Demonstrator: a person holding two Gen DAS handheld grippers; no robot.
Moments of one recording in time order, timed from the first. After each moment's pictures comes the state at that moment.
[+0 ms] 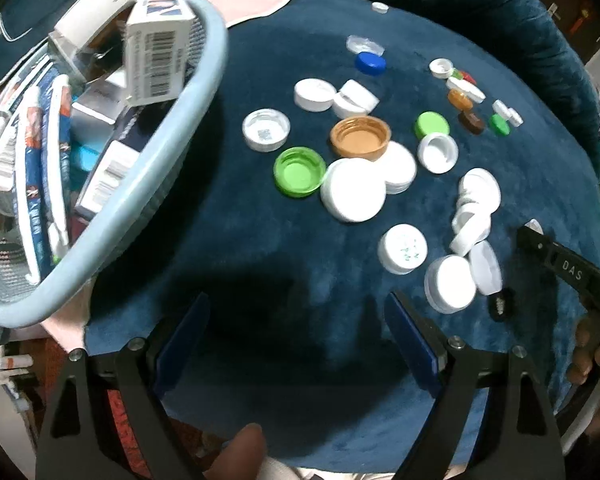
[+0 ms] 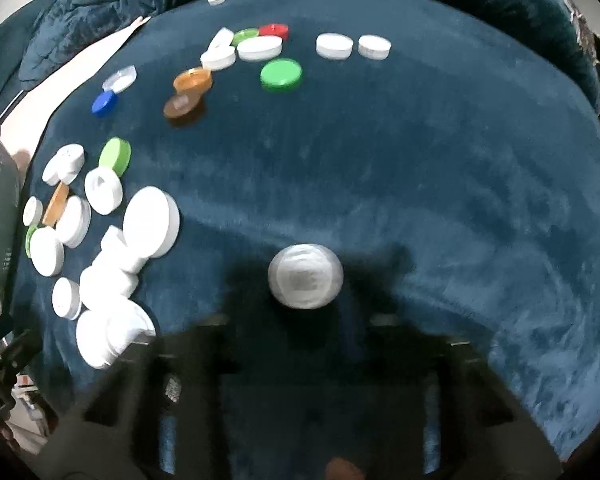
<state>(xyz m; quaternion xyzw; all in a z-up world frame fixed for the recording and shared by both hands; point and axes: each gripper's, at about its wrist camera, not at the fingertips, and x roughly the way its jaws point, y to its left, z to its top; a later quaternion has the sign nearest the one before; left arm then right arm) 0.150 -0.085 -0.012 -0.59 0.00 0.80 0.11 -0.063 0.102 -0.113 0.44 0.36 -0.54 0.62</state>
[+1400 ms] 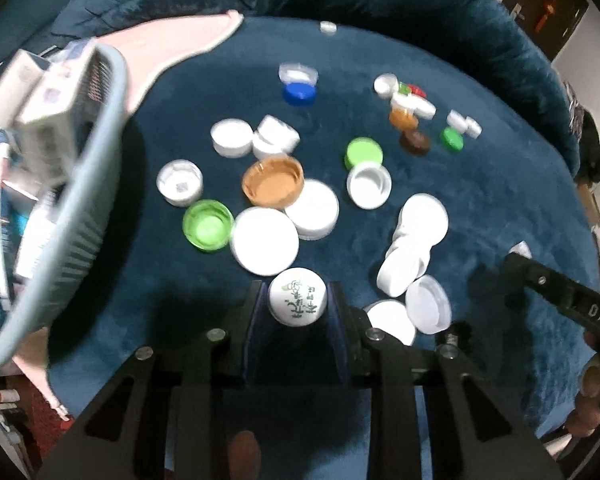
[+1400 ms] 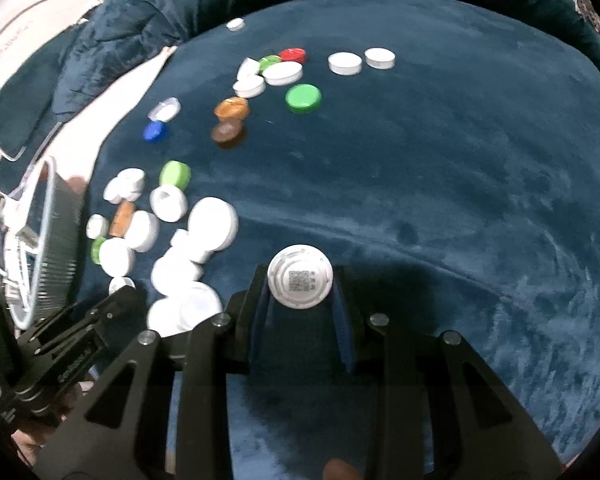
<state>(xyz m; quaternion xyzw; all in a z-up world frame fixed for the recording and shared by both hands) 0.139 -0.049 0.002 -0.55 -0.01 0.82 0.16 -0.067 0.120 -0.083 0.50 0.28 -0.50 0.65</state>
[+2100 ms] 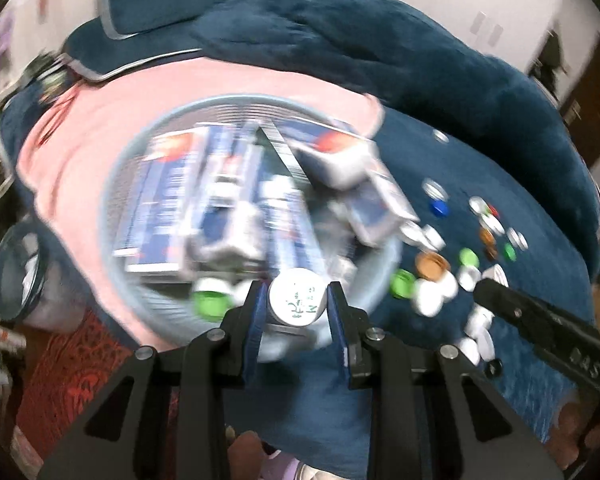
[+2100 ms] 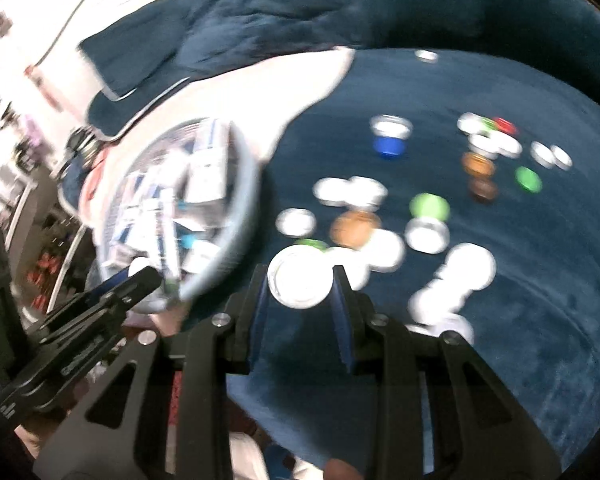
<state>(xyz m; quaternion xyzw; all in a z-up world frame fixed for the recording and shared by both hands) 0.148 -0.228 0.070 -0.48 -0.11 0.87 0.02 0.106 0.124 0.004 0.43 0.27 -0.39 0.77</state>
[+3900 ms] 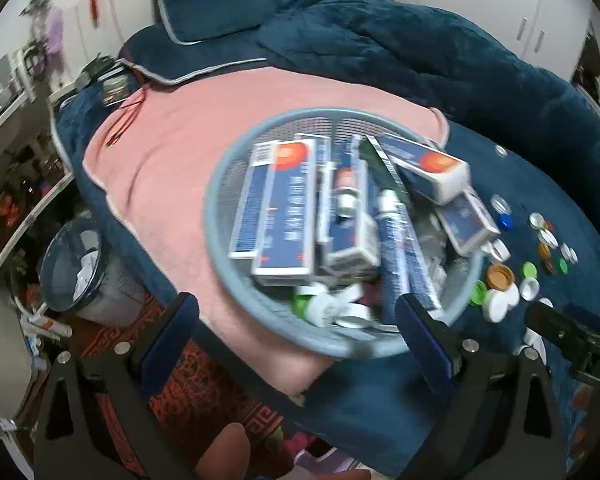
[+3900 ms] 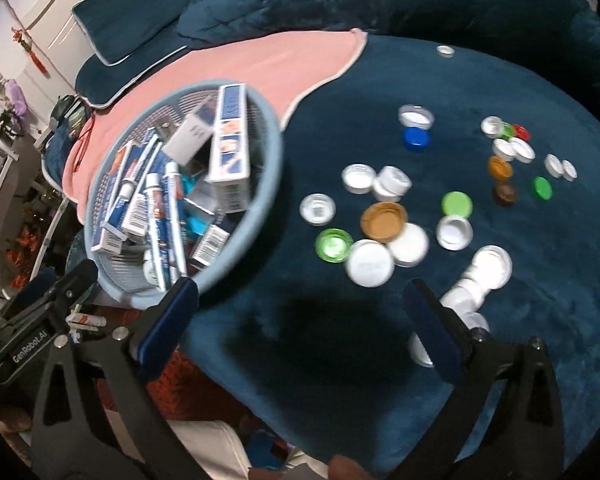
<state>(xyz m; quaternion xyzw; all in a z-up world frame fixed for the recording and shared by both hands) 0.164 -0.256 0.077 -0.47 -0.05 0.88 -0.06 0.132 0.127 0.004 0.42 0.34 -0.40 0.74</state>
